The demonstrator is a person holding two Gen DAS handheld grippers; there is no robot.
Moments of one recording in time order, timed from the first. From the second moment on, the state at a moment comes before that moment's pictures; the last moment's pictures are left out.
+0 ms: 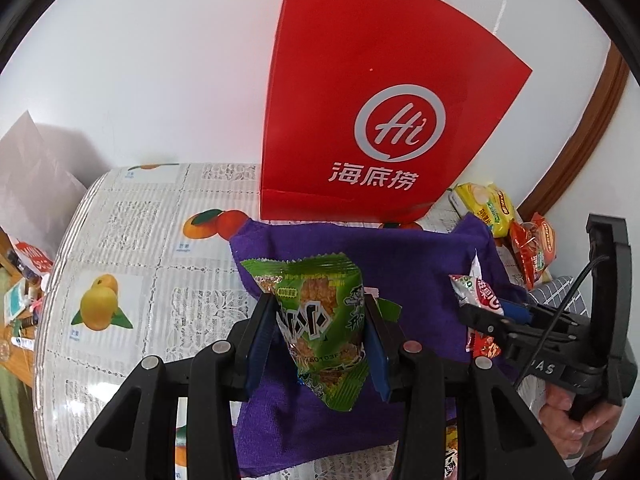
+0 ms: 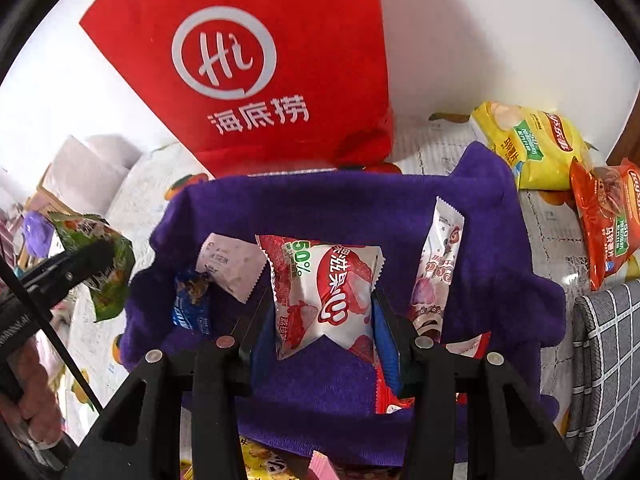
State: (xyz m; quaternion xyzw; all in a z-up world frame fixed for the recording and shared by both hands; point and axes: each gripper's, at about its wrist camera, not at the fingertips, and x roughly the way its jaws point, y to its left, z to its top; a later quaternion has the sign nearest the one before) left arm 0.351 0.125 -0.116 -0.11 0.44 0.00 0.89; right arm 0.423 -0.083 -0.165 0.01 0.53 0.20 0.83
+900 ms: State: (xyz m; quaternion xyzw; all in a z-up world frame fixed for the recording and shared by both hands) left arm 0.347 0.120 -0.110 -0.11 0.44 0.00 0.89; right arm 0.428 -0.071 -0.197 -0.03 0.57 0.17 0.81
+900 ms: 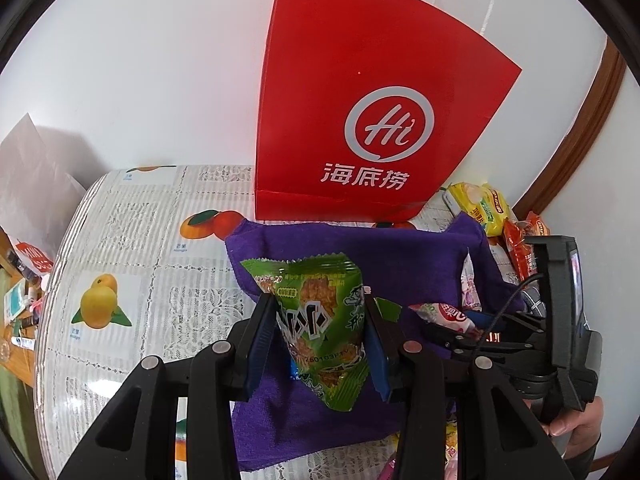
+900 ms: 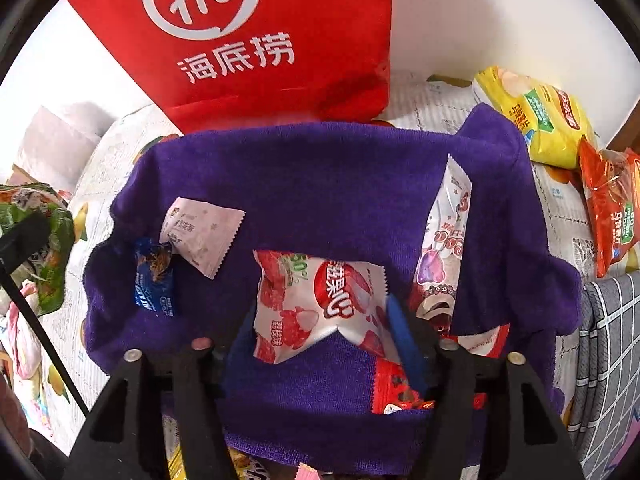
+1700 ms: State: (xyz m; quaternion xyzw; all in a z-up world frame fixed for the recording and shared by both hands) left arm 0.362 0.111 -0.144 -0.11 0.51 -0.01 0.85; right arm 0.424 -0.095 -0.161 0.02 0.54 0.17 0.82
